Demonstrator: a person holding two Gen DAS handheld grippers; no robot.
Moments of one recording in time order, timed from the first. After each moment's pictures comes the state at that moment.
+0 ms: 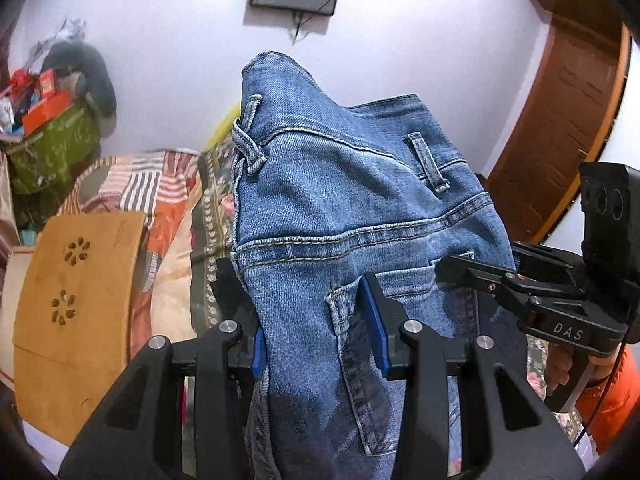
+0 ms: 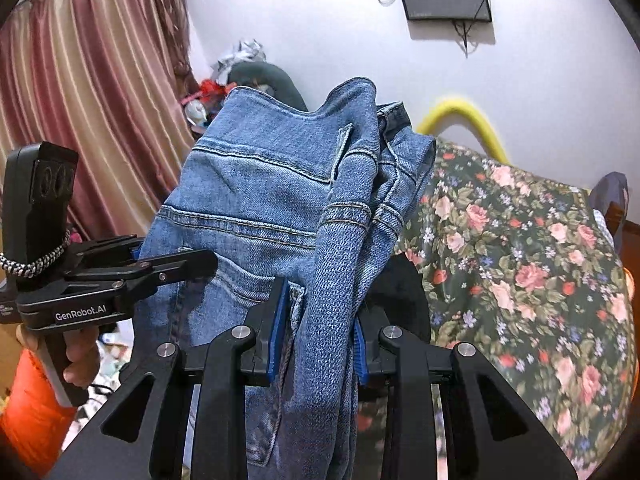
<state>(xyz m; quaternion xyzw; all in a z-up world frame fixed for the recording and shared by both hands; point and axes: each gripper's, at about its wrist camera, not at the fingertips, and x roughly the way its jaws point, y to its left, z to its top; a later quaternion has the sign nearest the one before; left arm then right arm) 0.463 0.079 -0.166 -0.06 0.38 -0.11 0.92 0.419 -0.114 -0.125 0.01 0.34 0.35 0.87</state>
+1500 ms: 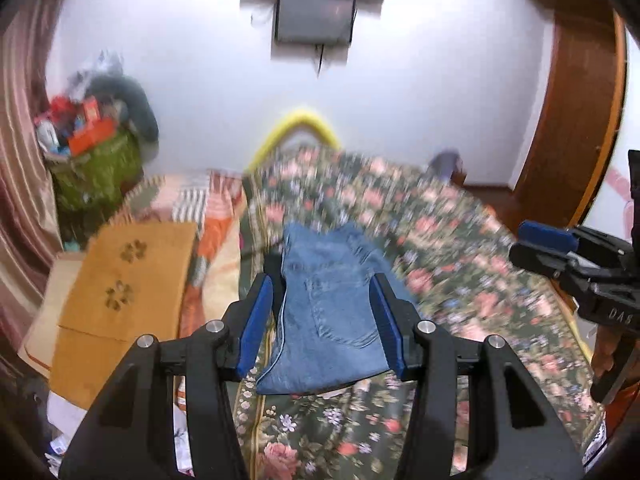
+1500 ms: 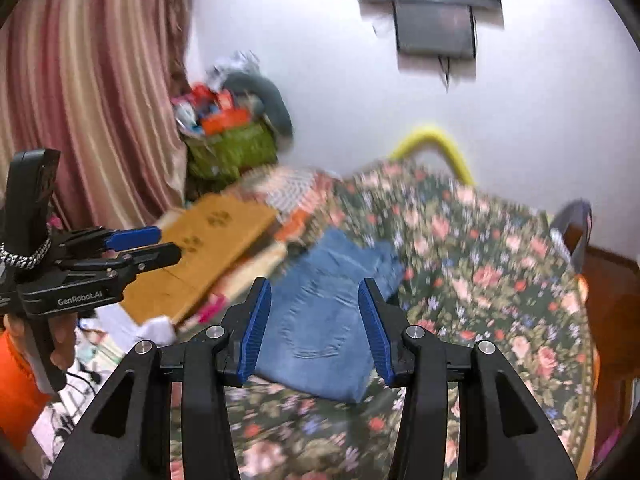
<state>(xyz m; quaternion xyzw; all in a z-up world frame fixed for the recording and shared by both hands) 0.333 0.068 -0.113 -0.02 0.31 -0.04 0.95 0.310 -0.145 -0.066 -0.03 0.28 0.31 0.91</state>
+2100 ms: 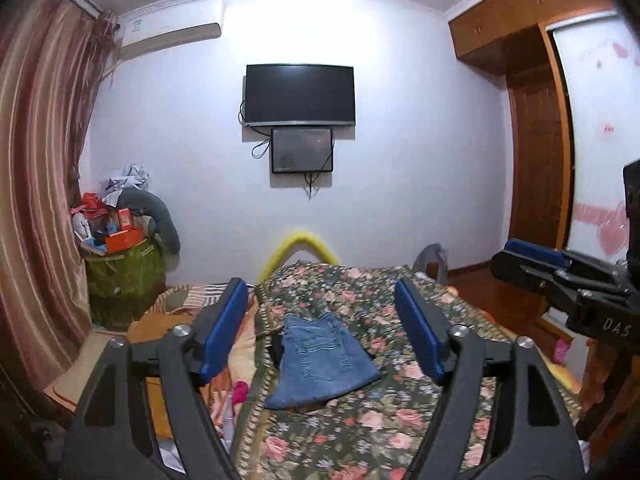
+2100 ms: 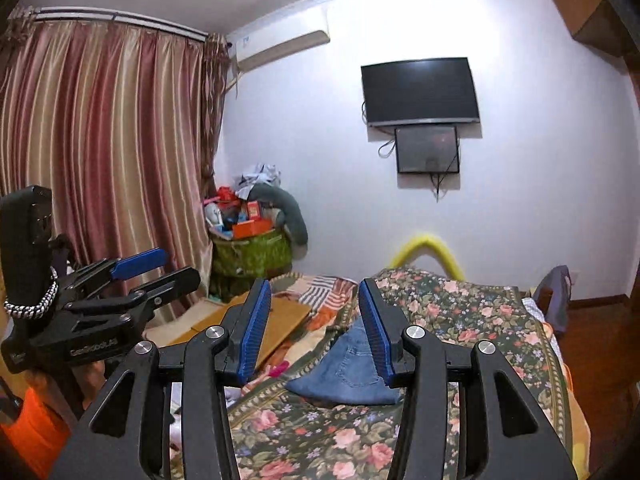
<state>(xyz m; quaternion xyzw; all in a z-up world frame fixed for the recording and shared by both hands) 0.104 0.025 -0.015 0.01 0.10 -0.04 0.99 0.110 -0.177 0.019 0.02 0.10 0.30 0.95</state>
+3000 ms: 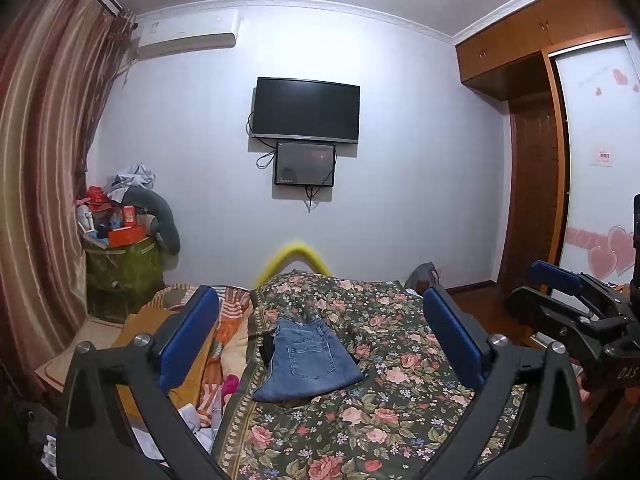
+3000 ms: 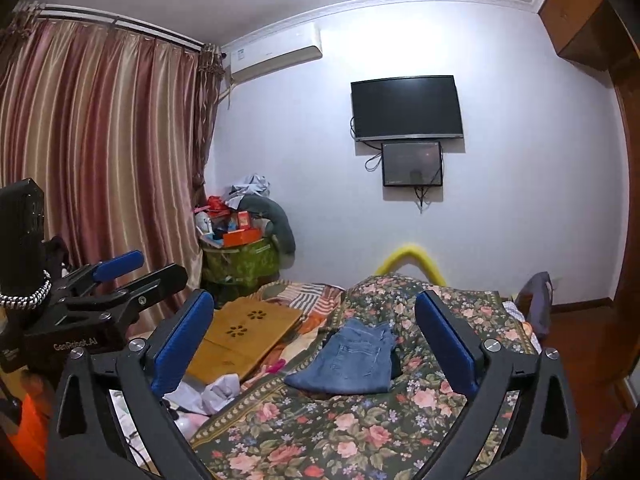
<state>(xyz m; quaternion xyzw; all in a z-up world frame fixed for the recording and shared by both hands) 0.053 0.020 -0.012 -0.02 0.07 -0.03 1.00 0.068 -0.184 0.014 0.02 0.07 0.27 0.96</state>
